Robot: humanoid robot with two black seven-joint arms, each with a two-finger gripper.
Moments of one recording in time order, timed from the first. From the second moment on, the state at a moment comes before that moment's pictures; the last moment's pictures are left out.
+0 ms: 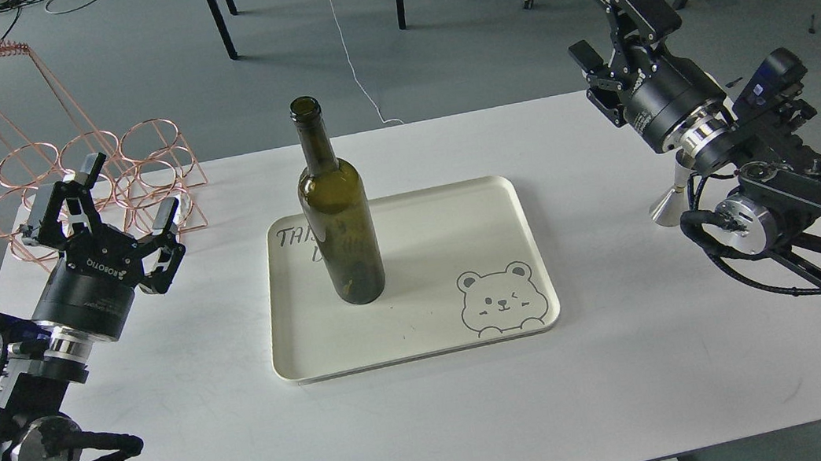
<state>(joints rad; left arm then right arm) -0.06 0.28 -1.46 -1.31 0.67 -0.45 -0.28 0.79 -0.48 0.50 1.17 -0.37 -0.06 0.49</state>
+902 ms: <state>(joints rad) -0.15 0.65 -1.44 -1.65 1.79 -0.42 -0.49 0.58 -0.33 0.61 0.84 -0.13 0.49 0.49</state>
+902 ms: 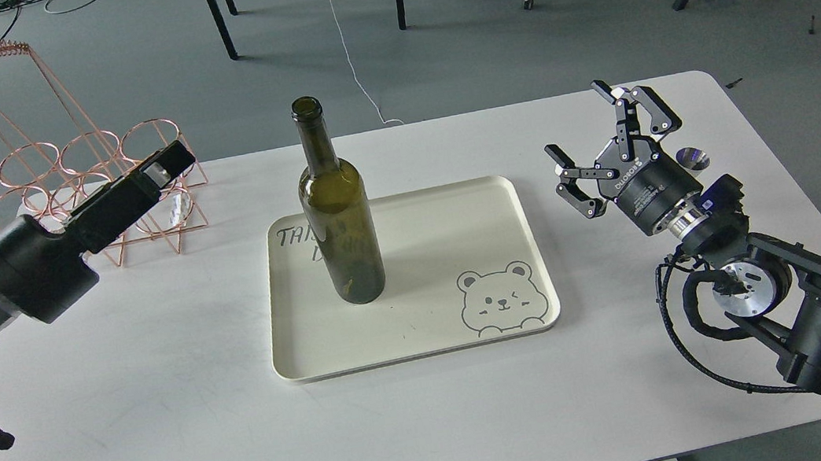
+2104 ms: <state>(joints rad) -0.58 0.52 -1.05 -1.50 2.18 -0.41 -0.49 0.57 -0.34 0.61 0.84 -0.18 0.49 0.49</state>
